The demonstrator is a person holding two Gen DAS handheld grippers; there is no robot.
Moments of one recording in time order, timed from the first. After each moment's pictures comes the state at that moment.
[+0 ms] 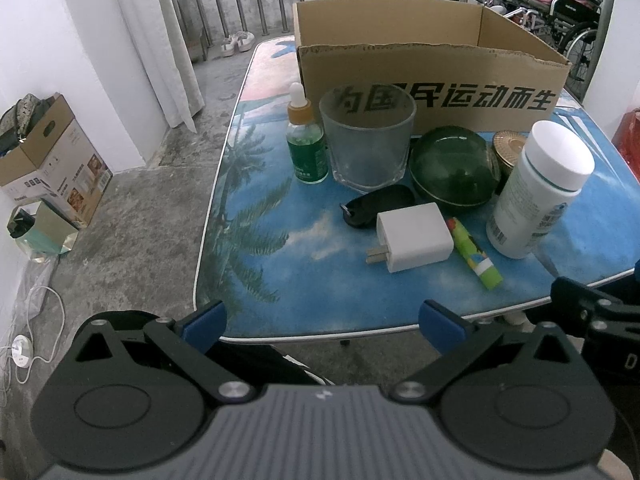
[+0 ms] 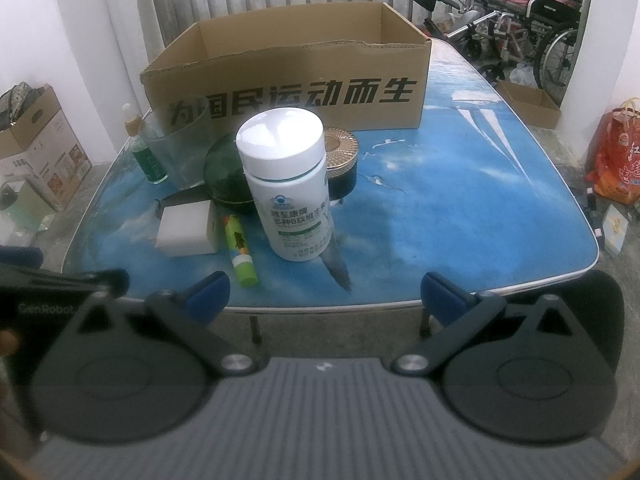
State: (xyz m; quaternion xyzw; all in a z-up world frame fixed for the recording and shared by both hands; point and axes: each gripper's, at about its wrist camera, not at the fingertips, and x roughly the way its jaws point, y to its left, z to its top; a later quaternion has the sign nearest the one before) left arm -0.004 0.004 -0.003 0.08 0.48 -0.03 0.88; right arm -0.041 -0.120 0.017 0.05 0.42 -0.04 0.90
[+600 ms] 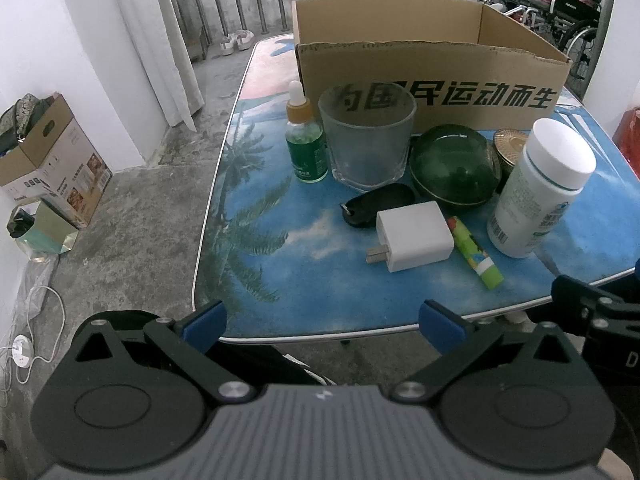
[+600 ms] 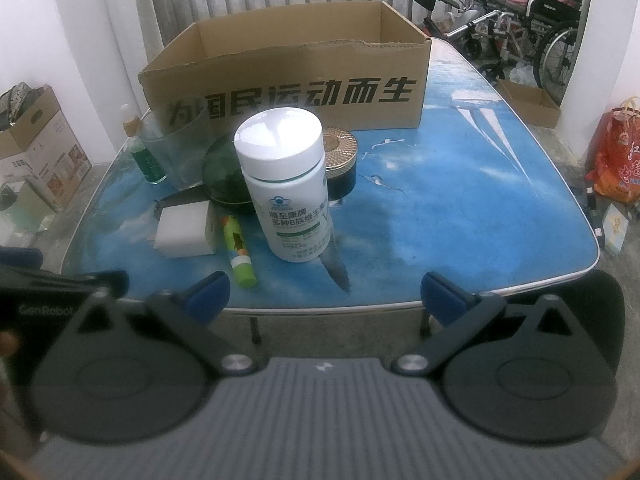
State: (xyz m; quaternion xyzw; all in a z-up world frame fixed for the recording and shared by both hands) left arm -0.009 0.006 -0.003 0.08 0.48 -0.03 0.87; right arm -0.040 -0.120 0.017 0.05 0.42 -0.04 0.90
